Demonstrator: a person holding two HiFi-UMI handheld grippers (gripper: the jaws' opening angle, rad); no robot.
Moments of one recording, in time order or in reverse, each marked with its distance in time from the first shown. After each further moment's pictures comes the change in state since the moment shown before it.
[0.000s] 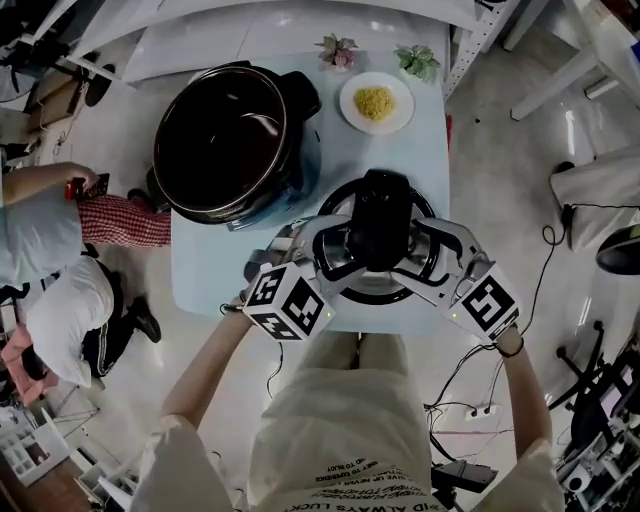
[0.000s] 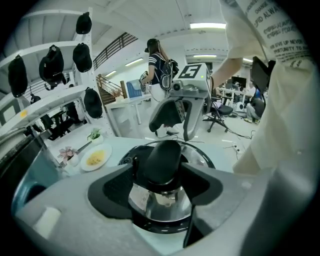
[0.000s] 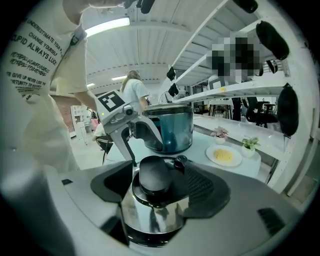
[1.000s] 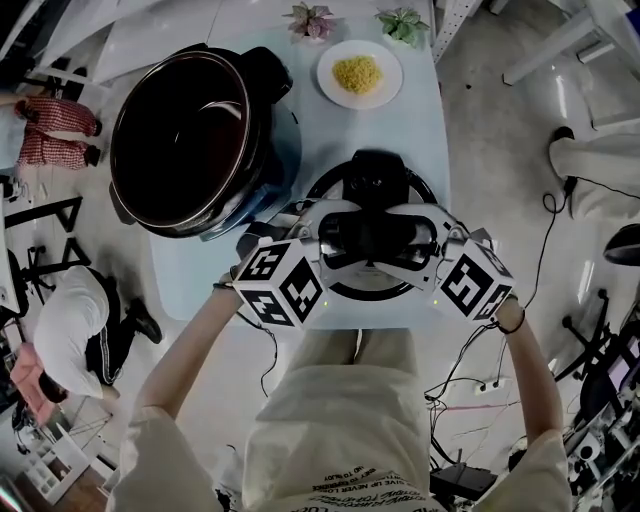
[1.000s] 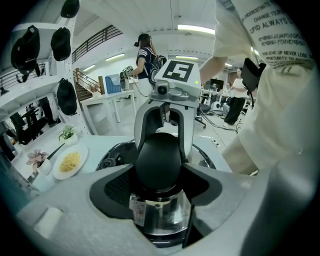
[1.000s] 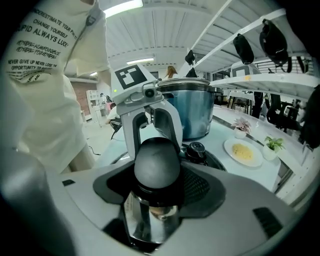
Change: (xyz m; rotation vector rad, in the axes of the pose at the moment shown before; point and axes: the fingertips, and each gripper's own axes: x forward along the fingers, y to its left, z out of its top) left arm 0.035 -0.012 -0.012 0.089 0.010 -0.255; right arm 0.044 0.008 -0.036 -0.151 0.173 0.141
